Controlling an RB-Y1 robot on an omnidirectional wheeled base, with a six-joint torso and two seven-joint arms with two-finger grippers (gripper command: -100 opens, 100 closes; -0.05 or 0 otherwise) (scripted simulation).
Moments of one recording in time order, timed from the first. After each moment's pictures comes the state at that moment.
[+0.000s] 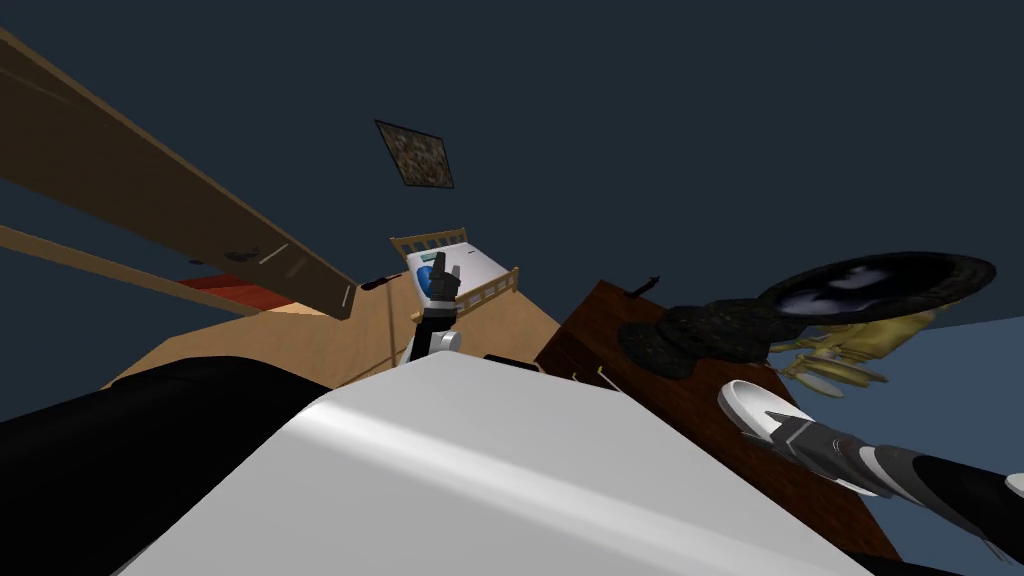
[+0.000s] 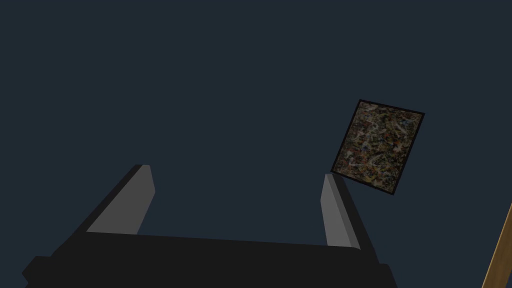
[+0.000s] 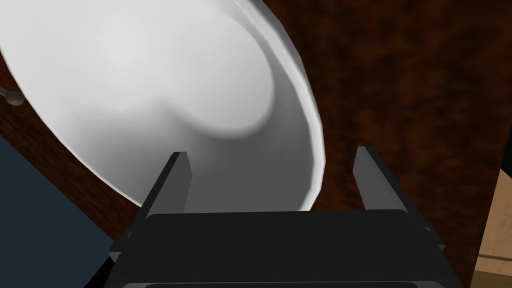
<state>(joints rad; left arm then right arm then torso) 0.50 -0.02 -0.02 -2.28 0.06 -0.39 -0.11 0.68 -1.54 -0.05 -1.02 1.09 -0.74 0.02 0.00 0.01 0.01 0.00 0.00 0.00</state>
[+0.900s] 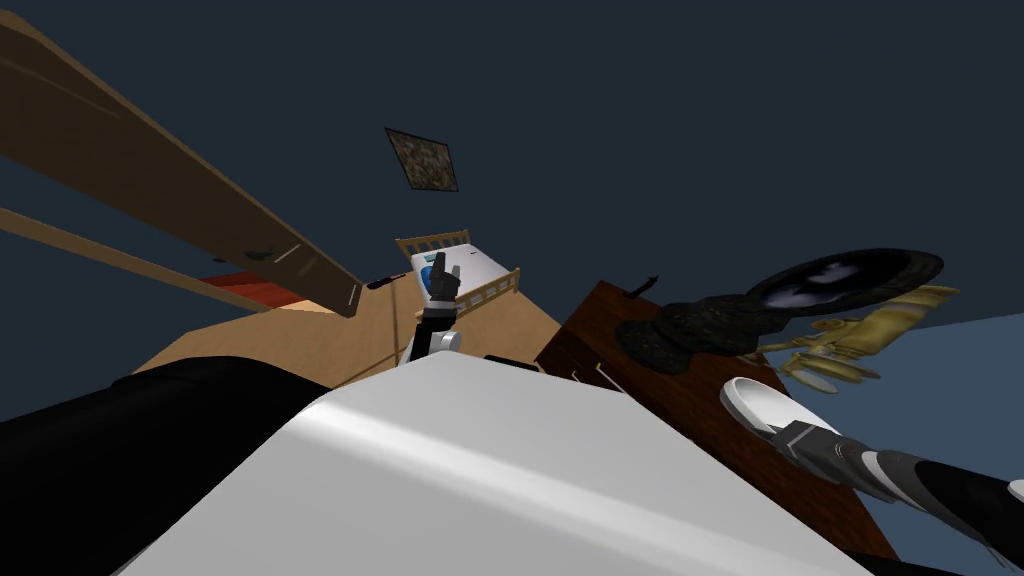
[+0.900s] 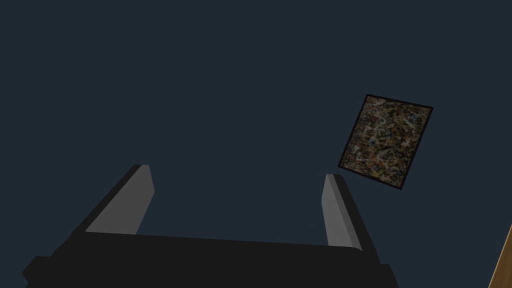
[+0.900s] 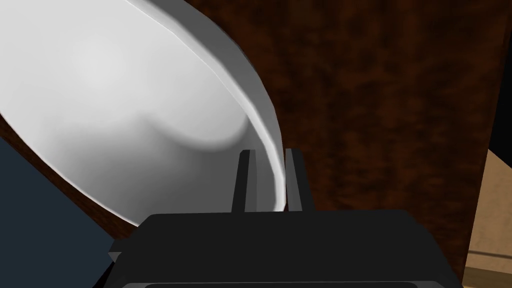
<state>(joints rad) 0.50 -0.02 -0.02 -2.28 0.06 -0.39 -0.11 0.68 -1.53 -0.04 -1.01 1.08 -0.73 0.01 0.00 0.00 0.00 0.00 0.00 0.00</state>
